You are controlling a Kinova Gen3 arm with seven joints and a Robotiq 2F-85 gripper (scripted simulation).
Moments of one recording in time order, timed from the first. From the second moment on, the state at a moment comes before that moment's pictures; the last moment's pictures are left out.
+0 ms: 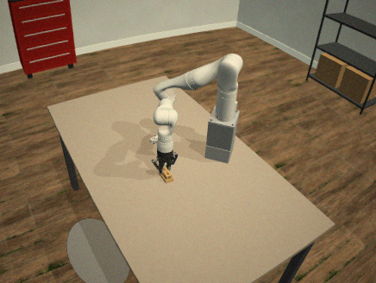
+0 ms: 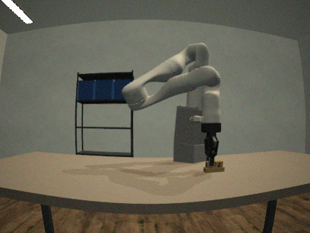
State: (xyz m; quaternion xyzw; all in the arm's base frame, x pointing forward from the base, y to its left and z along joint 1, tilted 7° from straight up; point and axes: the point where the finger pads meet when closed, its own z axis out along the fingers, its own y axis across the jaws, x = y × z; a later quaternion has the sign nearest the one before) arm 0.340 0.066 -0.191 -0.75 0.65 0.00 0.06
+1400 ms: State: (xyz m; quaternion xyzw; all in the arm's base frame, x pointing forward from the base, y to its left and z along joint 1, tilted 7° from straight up) arm 0.333 0.063 -0.159 -0.75 0.66 0.01 0.06
